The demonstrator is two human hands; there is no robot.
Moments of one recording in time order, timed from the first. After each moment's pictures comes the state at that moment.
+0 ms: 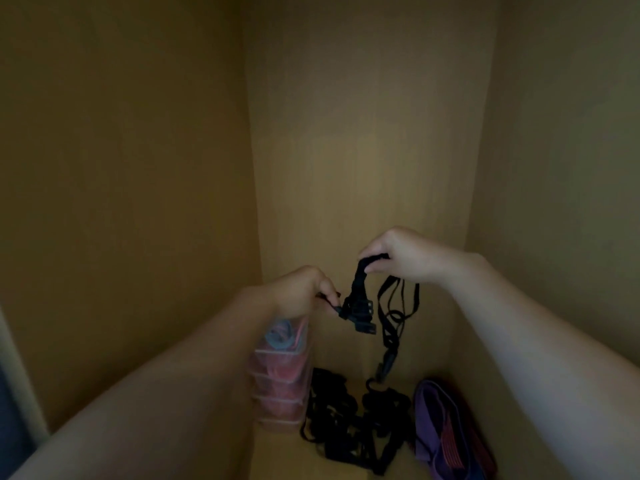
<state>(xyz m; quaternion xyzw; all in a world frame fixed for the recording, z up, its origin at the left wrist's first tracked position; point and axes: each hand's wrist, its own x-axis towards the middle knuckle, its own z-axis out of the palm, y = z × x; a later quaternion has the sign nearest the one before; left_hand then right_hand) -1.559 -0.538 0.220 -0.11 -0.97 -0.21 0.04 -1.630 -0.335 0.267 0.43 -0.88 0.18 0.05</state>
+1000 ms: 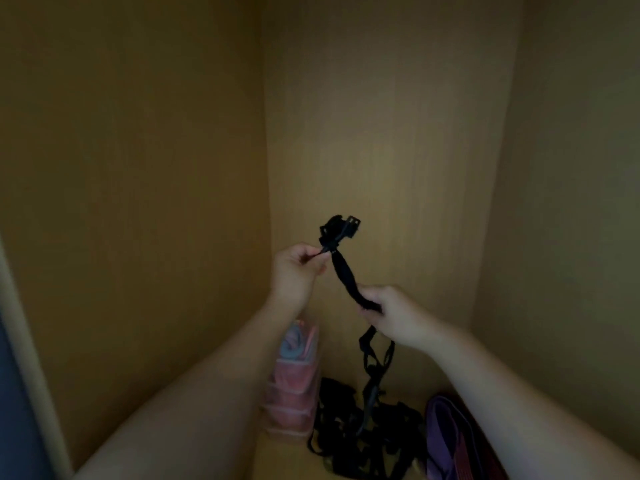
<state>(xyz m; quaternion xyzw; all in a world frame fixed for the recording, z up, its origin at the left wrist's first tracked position) -1.578 -0.542 0.216 0.01 -0.72 -0.57 0.40 -1.621 -0.364 0.188 0.42 -0.84 0.34 0.02</state>
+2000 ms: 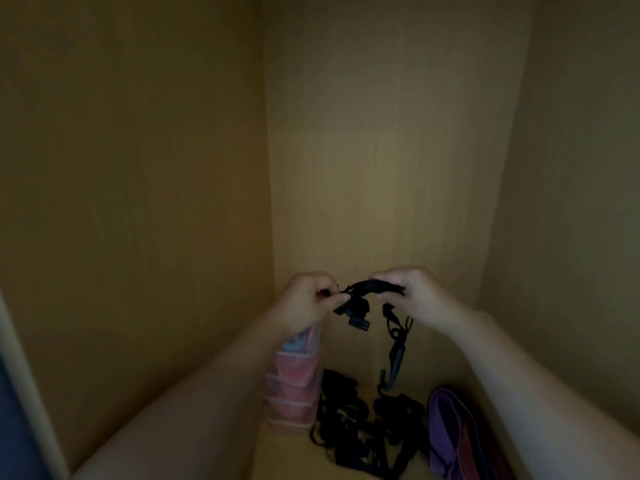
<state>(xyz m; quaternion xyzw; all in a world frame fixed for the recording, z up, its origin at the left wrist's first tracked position) -1.574 -0.556 0.175 -0.13 -0.88 -0.40 0.24 -1.642 -0.343 0.195 0.44 -0.82 0.34 0.11</state>
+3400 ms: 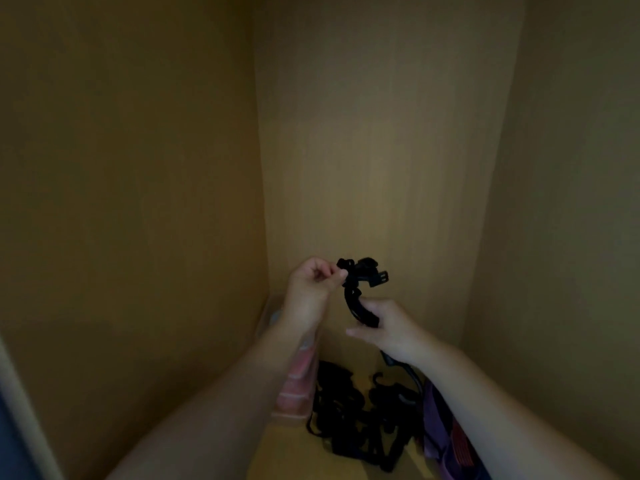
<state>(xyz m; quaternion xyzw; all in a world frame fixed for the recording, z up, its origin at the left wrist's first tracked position) -1.590 -0.526 0.160 -0.05 -0.61 -0.74 0.27 -1.611 -0.371 0.143 0.35 -0.82 0.44 -0.04</state>
